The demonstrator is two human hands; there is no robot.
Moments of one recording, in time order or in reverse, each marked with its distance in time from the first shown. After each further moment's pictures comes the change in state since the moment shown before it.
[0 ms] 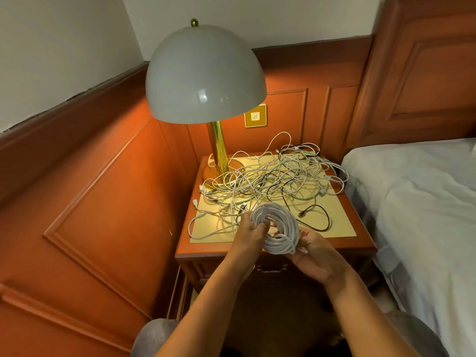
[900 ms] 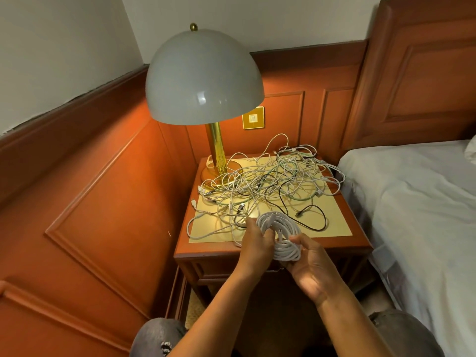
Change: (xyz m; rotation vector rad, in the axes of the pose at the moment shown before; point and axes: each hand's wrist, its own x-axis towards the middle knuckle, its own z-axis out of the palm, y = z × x) left_hand -0.005 -0.011 0.022 0.278 0.147 0.063; right_hand -0.027 0.022 0.021 0.053 0.236 -0.136
